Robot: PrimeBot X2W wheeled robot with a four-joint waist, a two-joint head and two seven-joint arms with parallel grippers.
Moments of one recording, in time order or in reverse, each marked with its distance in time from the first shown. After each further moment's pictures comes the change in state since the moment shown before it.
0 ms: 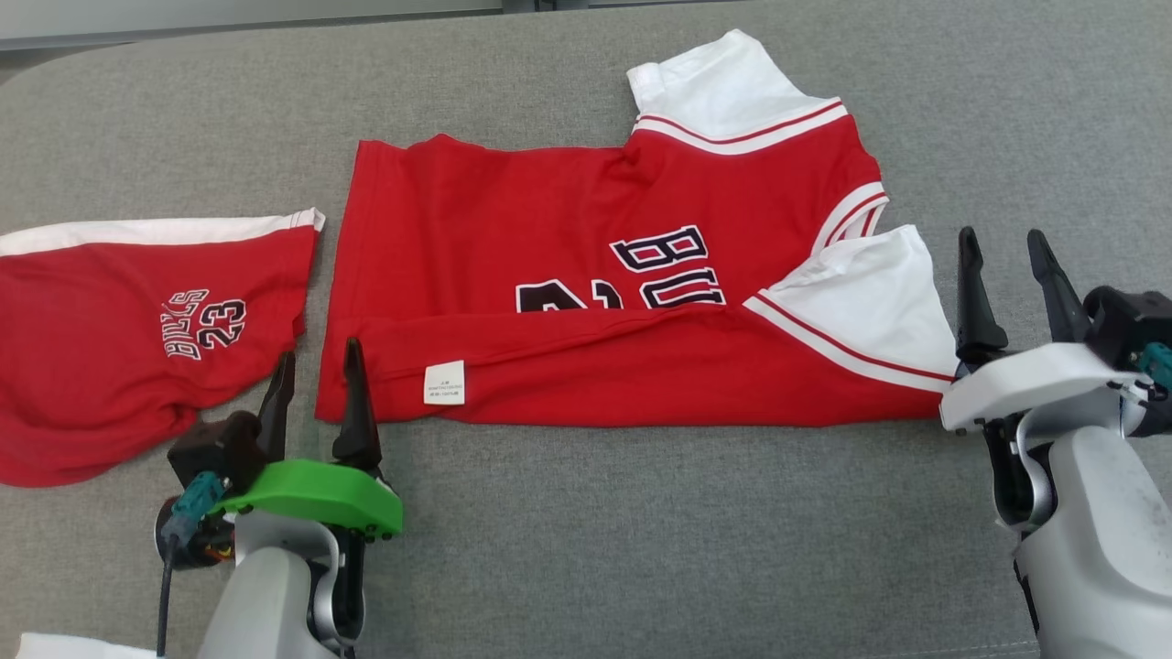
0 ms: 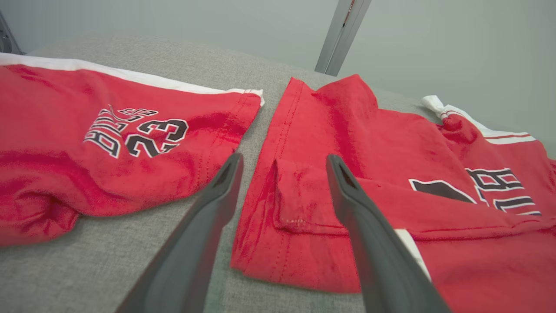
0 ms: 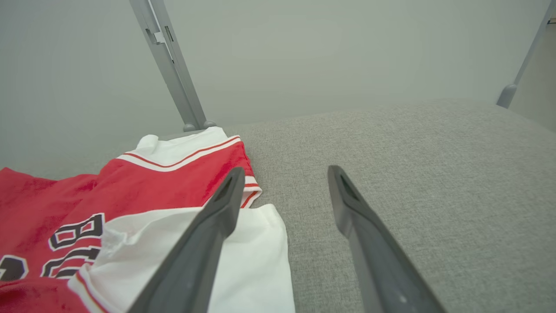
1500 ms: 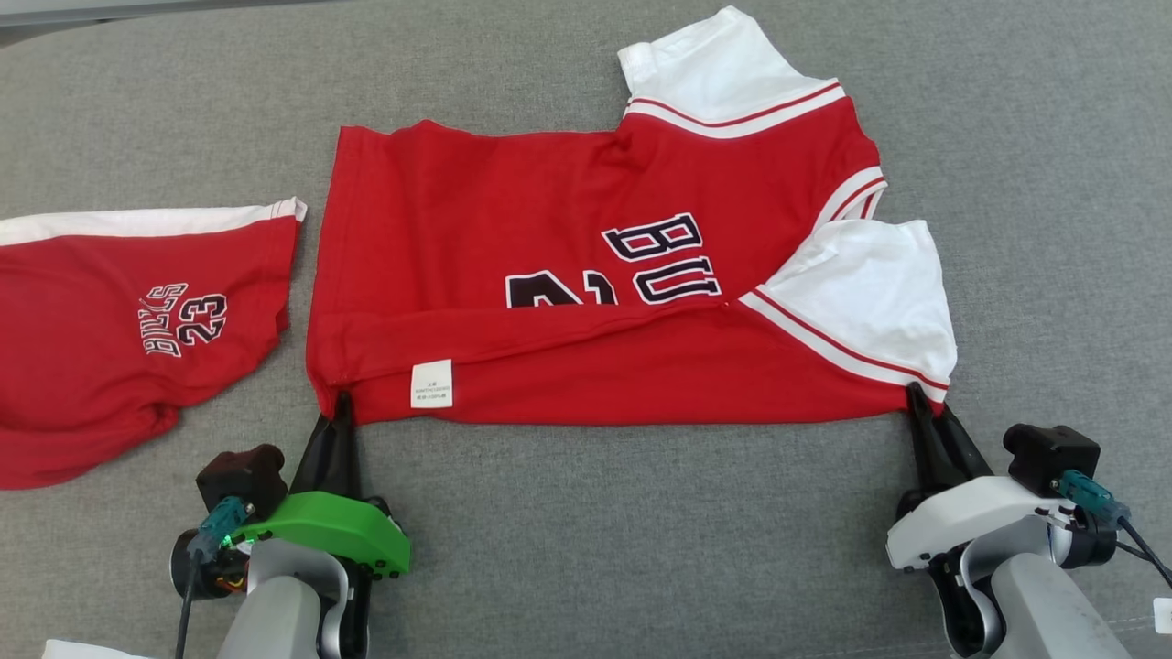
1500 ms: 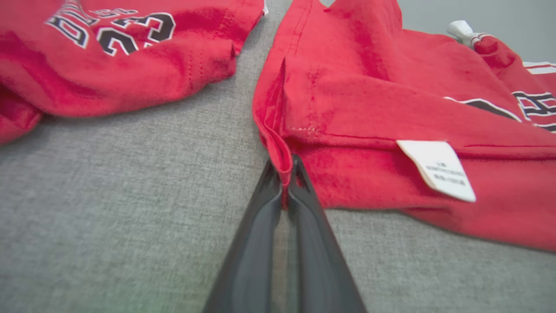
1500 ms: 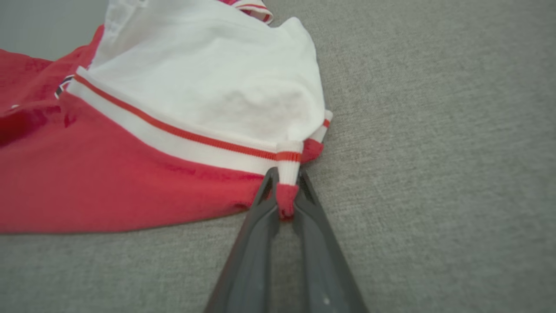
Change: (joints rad) left arm 0.025 0.003 -0.030 0.109 0.012 -0.032 -0.002; right arm 0.205 0.028 0.137 0.049 0.097 0.000 -0.013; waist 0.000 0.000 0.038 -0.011
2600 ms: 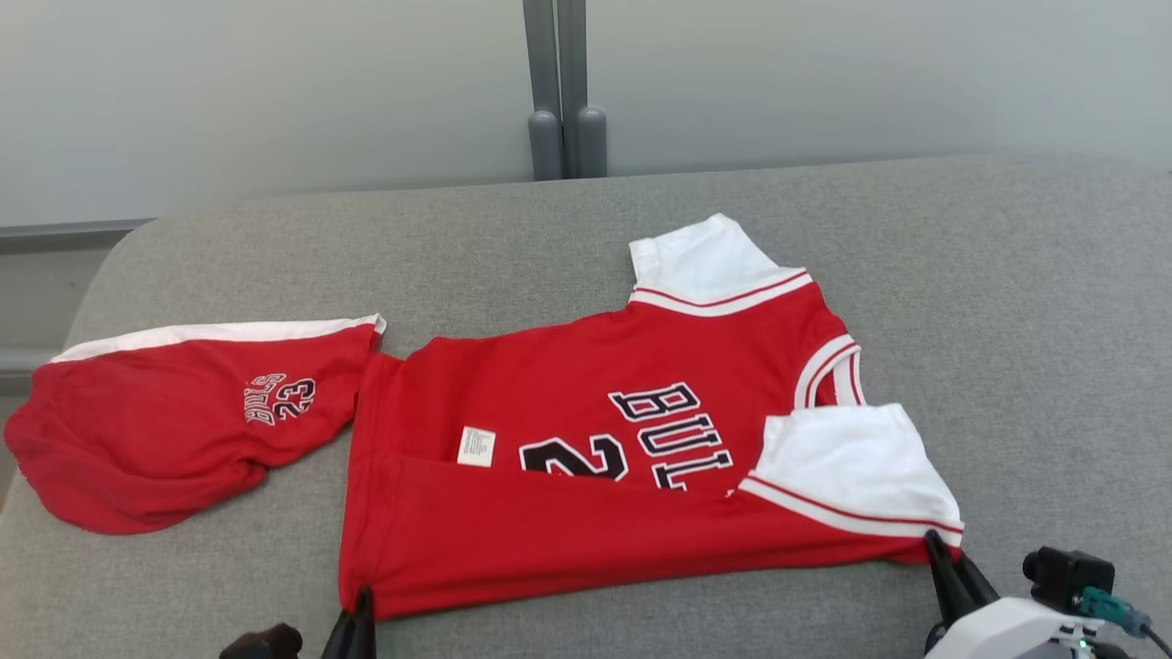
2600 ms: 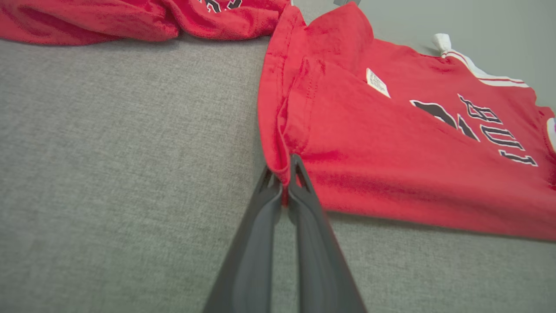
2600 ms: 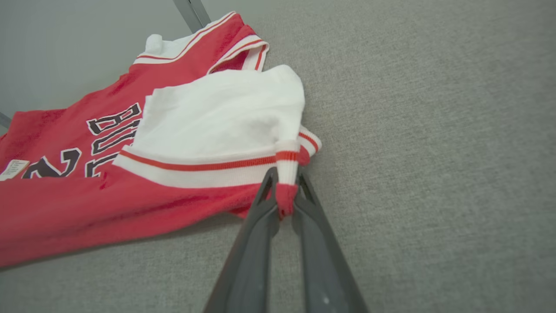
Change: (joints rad) left arm 0.263 -0.004 0.000 0.017 -0.070 -0.012 0.002; right arm 0.157 -0.083 0.083 0.065 0.198 0.000 0.012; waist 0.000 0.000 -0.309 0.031
